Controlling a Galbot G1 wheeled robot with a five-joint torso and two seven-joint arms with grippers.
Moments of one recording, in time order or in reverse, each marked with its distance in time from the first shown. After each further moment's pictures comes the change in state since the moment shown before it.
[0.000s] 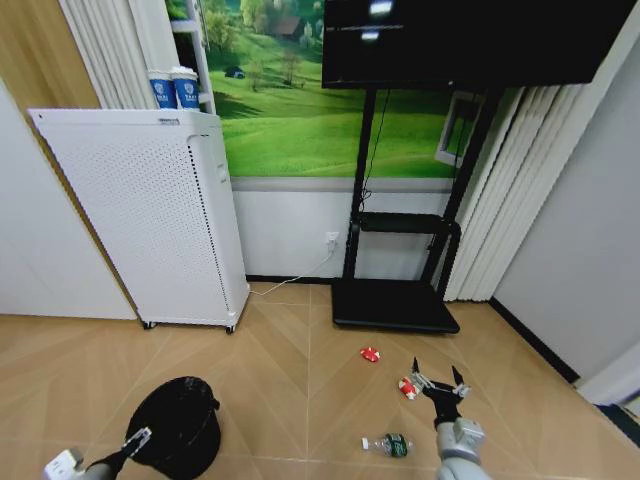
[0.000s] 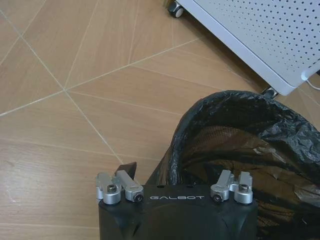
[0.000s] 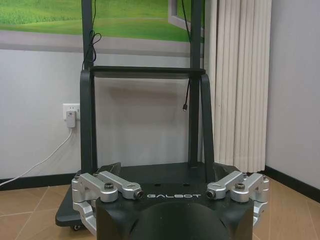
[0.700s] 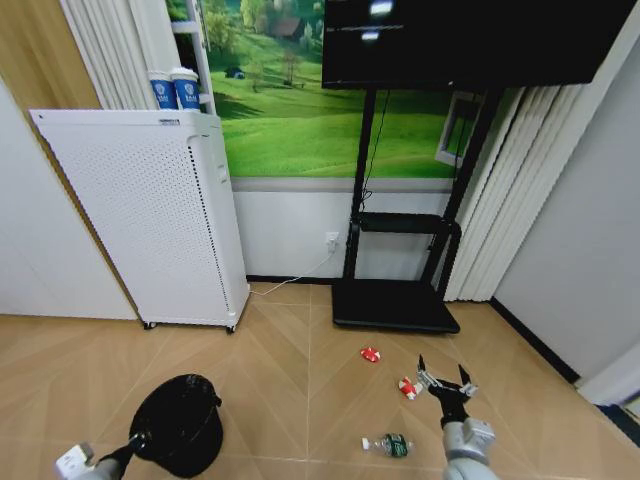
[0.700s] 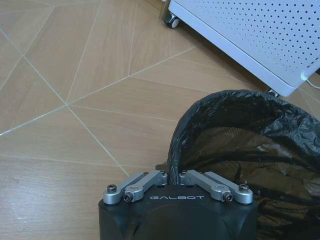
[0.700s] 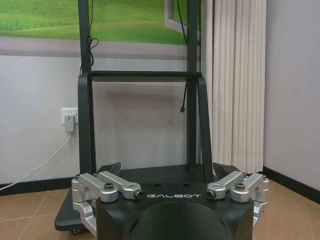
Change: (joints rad) left arm 0.004 -0.005 0.020 0.007 0.105 -0.049 0.046; right arm -0.026 -0.010 0.010 0.033 0.031 0.001 0.004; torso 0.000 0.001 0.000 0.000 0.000
